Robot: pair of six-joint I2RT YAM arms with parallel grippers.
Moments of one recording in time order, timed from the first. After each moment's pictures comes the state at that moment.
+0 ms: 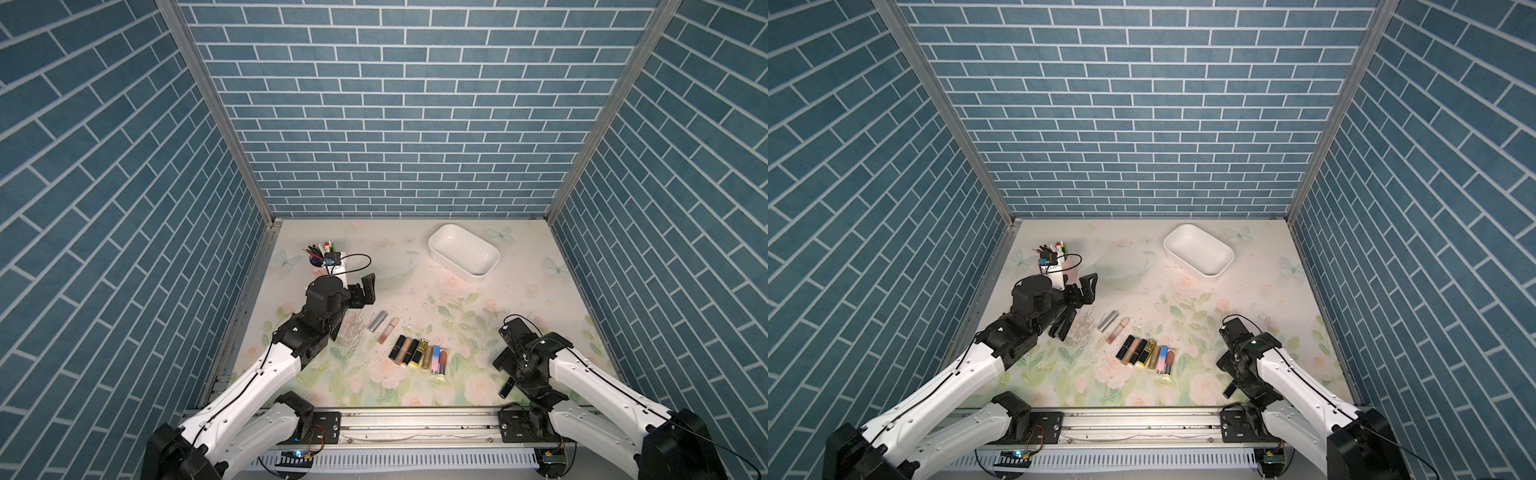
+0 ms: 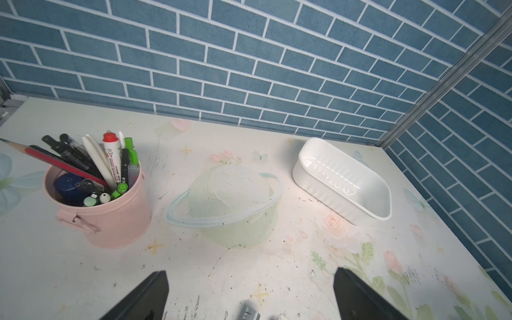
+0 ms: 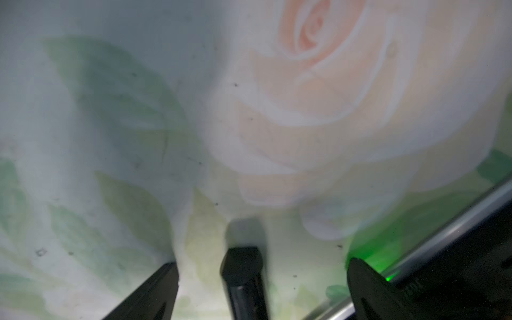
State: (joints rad) left arm -0.53 0.93 0.68 -0.12 -0.20 -0.41; right arm 0.50 0.97 0.44 -1.03 0.06 1.30
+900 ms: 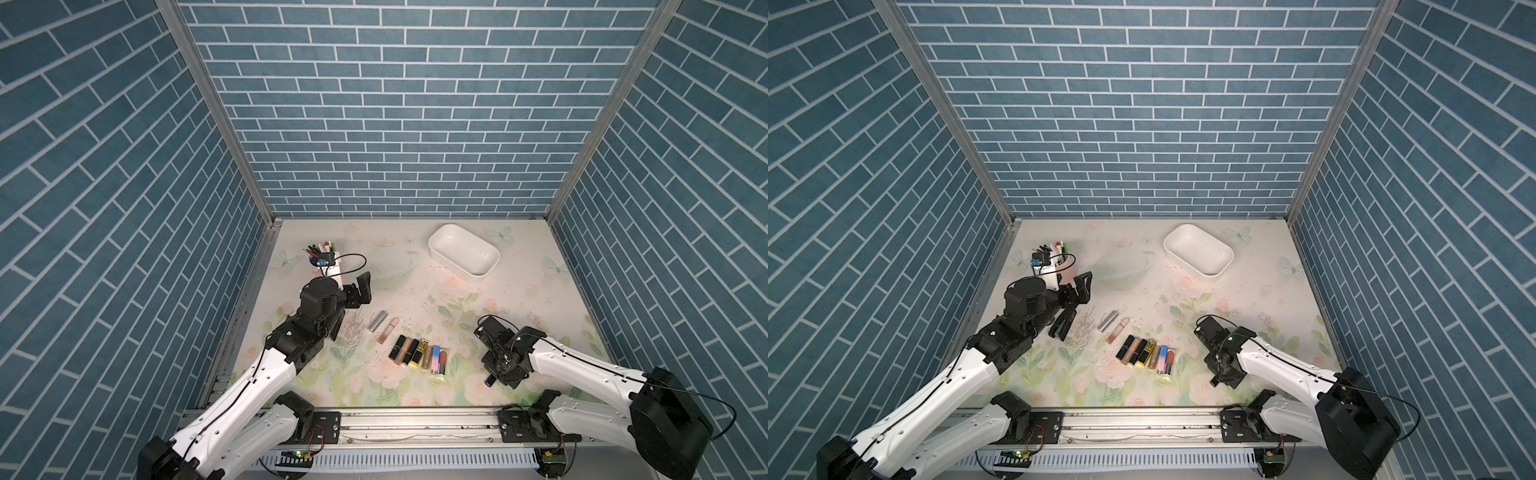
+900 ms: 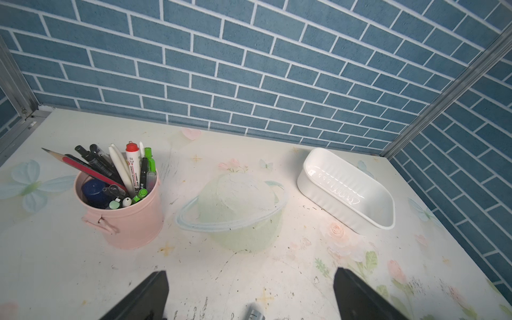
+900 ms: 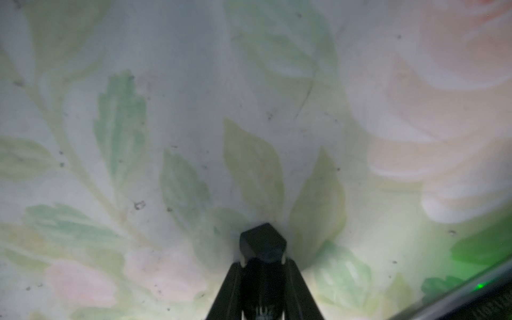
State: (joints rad) left arm -0.53 0.87 0.69 -0.16 -0.23 -0.41; right arm 0.76 1.15 0.51 -0.87 0.10 1.46
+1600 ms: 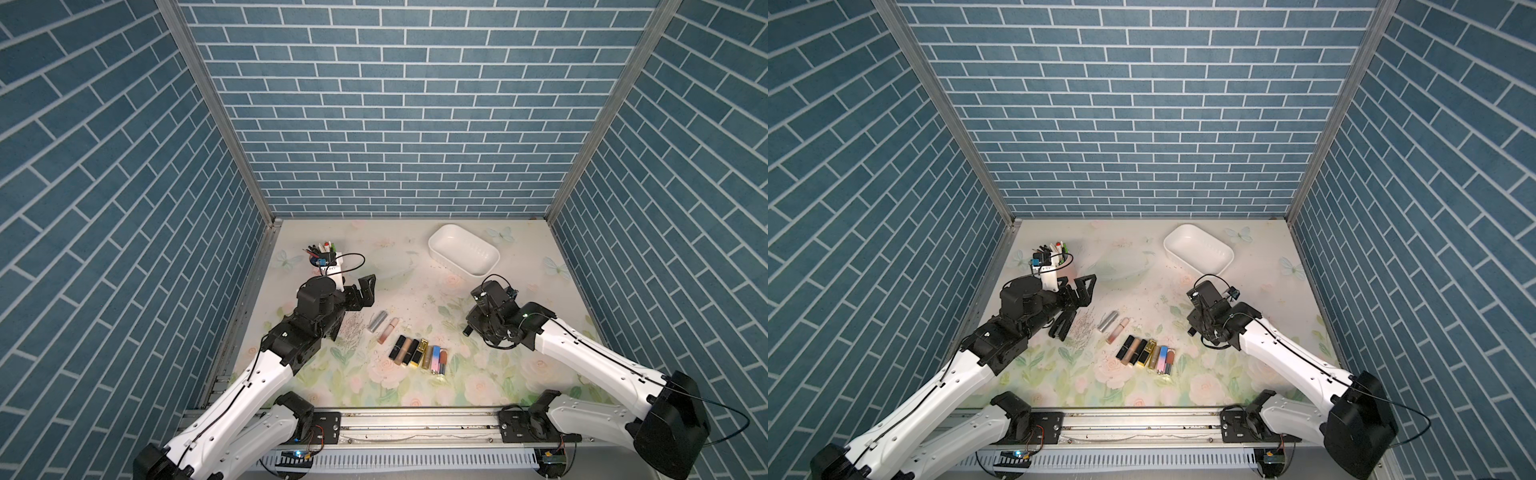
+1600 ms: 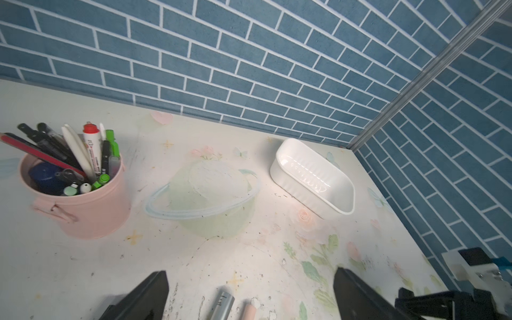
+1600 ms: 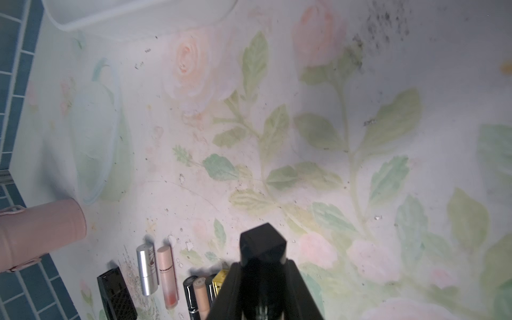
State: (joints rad) left arm -0.53 0.86 0.72 -0.22 -0.07 -0.49; right arm 0.69 1.14 0.82 -0.72 0.15 1.29
